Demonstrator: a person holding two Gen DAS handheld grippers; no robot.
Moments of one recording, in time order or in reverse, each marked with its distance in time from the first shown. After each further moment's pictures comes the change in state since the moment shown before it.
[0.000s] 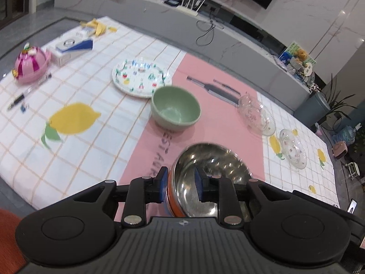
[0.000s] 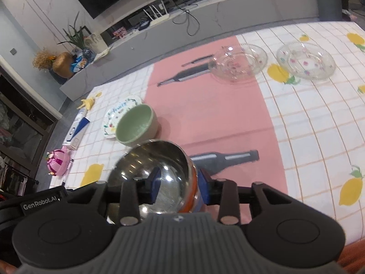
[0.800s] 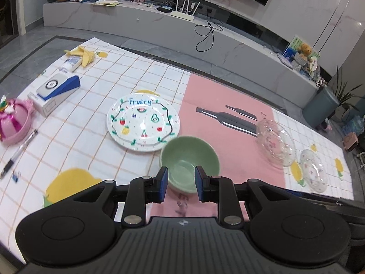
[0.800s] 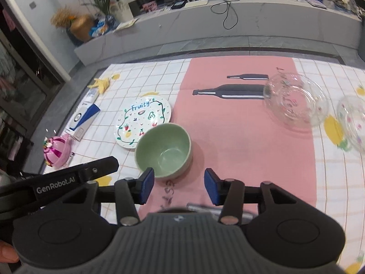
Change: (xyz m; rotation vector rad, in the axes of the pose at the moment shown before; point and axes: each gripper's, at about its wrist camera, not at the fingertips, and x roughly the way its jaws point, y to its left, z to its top) left arm 0.062 0.010 0.089 0.102 0.005 0.046; right arm 0.090 0.075 0.083 -0.234 0.124 0.001
